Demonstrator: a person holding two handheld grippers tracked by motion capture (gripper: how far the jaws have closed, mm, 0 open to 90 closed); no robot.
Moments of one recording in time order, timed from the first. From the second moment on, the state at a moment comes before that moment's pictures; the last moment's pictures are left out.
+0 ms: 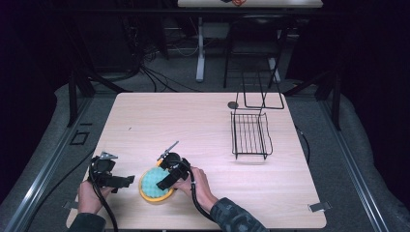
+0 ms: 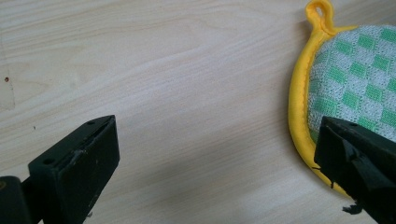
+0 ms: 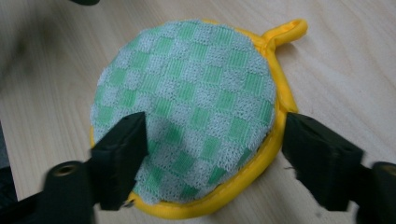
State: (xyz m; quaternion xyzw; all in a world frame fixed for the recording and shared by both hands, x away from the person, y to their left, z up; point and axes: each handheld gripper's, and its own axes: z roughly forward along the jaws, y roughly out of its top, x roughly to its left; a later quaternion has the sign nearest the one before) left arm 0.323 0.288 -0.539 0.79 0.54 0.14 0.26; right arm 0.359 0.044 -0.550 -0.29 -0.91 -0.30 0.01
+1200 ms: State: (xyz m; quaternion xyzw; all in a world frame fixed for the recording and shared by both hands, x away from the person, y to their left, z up) left arm 0.323 0.292 -0.537 0.79 0.54 0.15 0.26; right arm 0.355 0.025 -0.536 -0.35 -0.87 -0.35 0.04
